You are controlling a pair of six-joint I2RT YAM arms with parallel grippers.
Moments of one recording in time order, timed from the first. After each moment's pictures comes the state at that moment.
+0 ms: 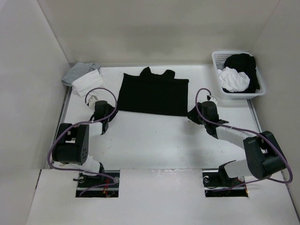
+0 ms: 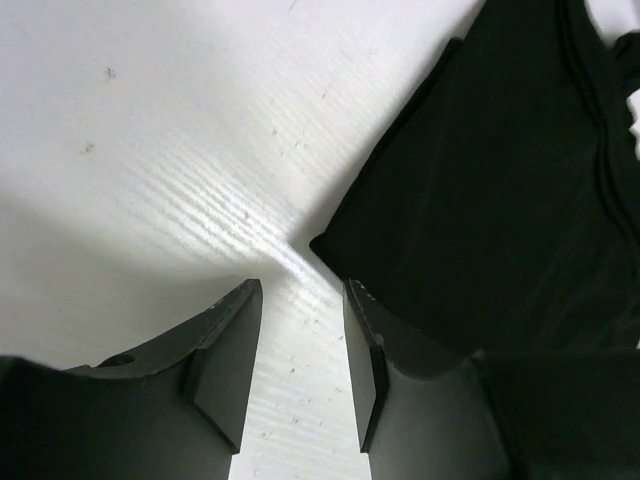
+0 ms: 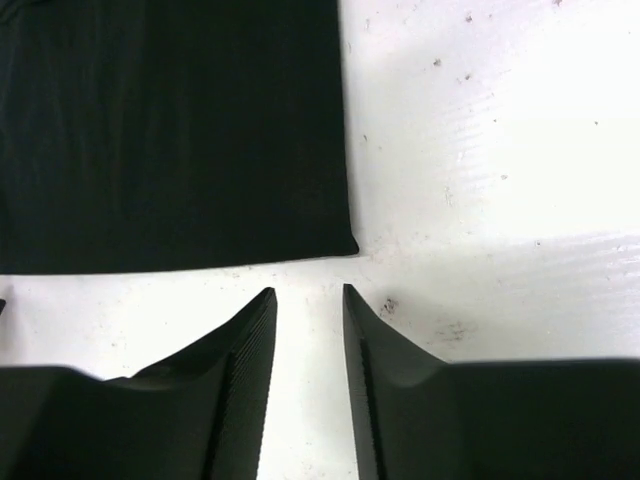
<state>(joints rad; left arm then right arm) -0.10 1.54 0.53 0.40 -0.15 -0.91 0.34 1.37 0.56 0.21 0.07 0.77</state>
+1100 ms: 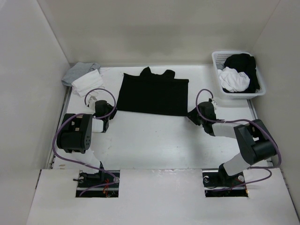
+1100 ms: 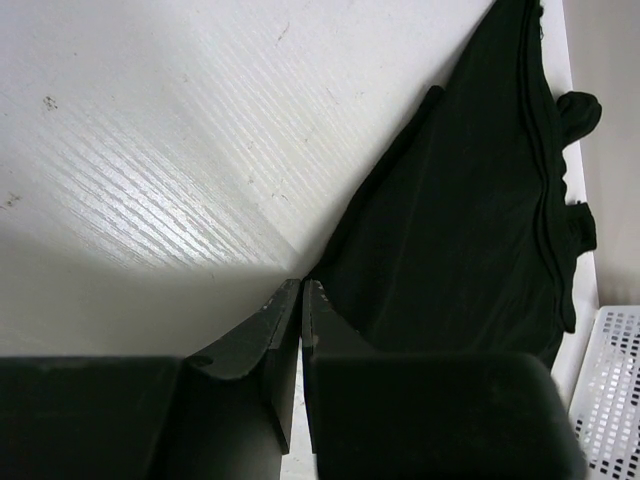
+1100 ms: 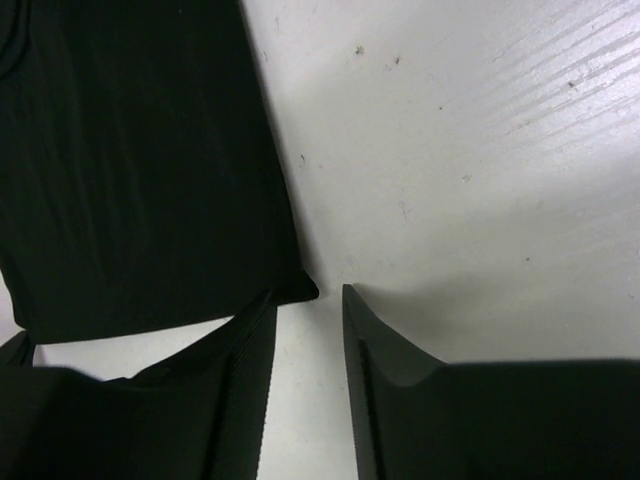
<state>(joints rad) -0.06 1.71 0.55 0.61 -0.07 -1.06 0.31 1.55 0.55 0.35 0.08 0.97</state>
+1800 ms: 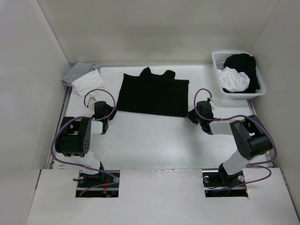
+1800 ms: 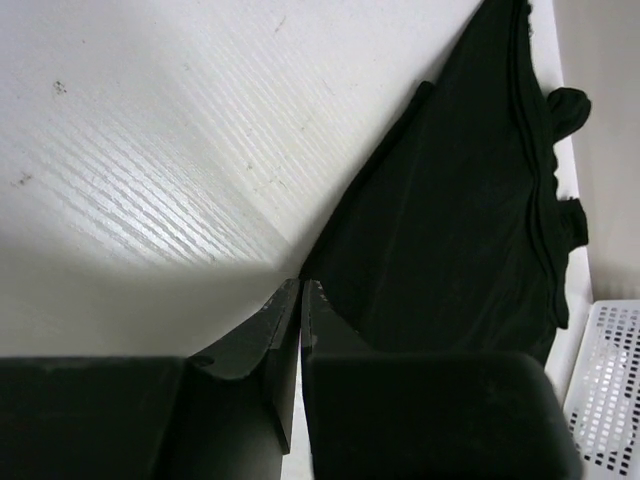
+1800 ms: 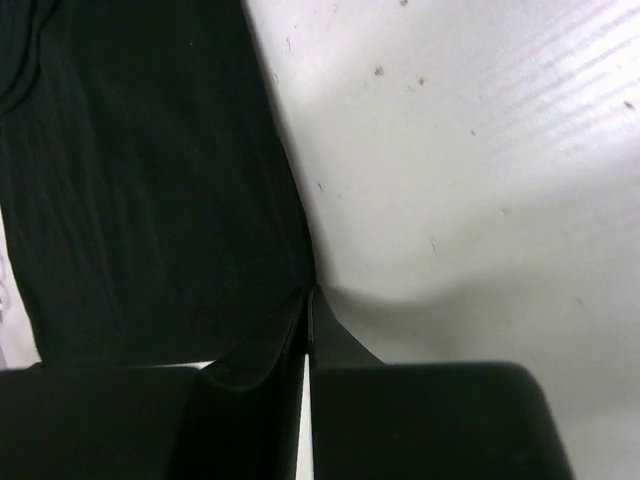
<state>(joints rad) -0.06 1.68 0.52 0.61 -0.07 -1.07 0.33 1.64 0.60 0.40 0.10 1.02</state>
